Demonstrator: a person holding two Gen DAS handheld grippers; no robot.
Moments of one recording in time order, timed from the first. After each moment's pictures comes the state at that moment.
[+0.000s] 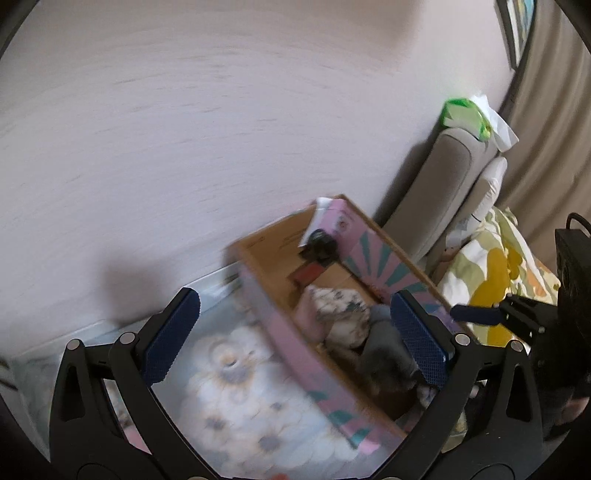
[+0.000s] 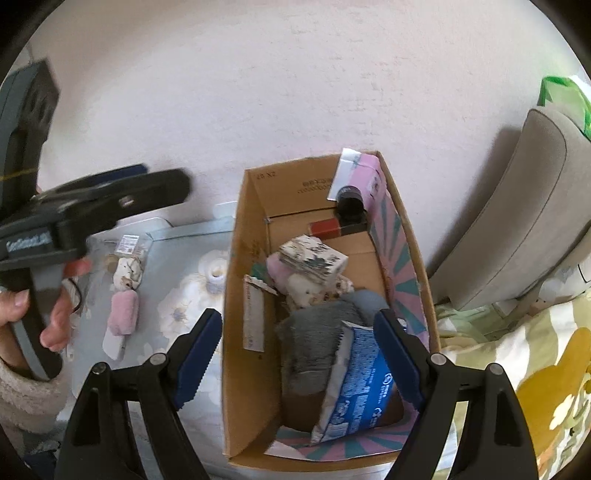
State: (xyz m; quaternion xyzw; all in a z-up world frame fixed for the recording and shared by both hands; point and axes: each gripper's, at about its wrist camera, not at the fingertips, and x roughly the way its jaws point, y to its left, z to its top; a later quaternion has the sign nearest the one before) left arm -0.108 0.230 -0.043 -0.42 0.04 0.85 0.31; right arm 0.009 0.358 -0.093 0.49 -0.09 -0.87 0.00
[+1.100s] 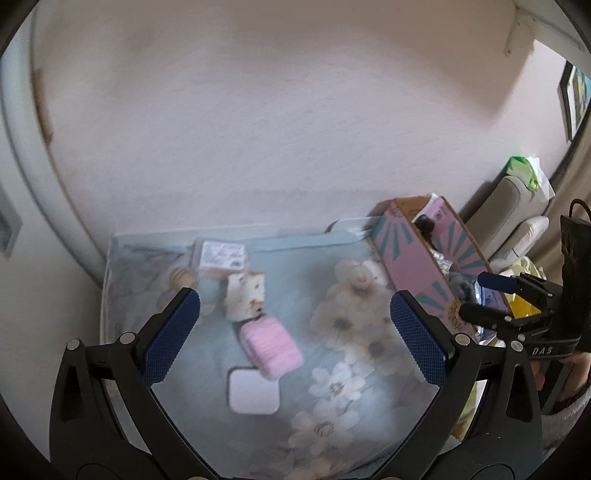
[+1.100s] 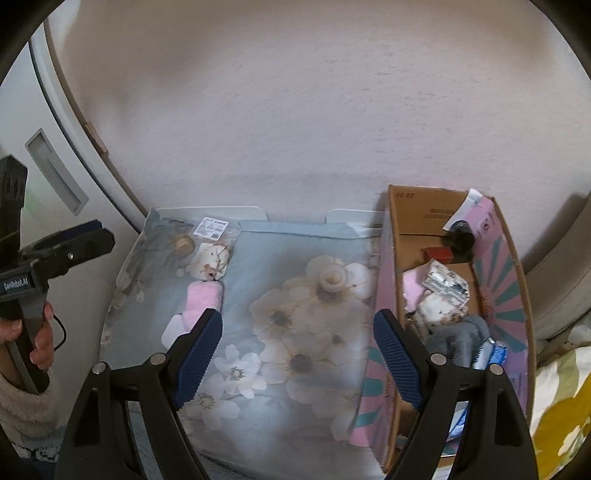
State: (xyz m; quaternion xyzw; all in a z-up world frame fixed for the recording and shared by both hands) left arm -0.036 -0.003 -0.036 -0.43 -0.05 0.89 0.17; right arm 0.002 0.228 -0.081 0.47 -0.04 -0.88 0.09
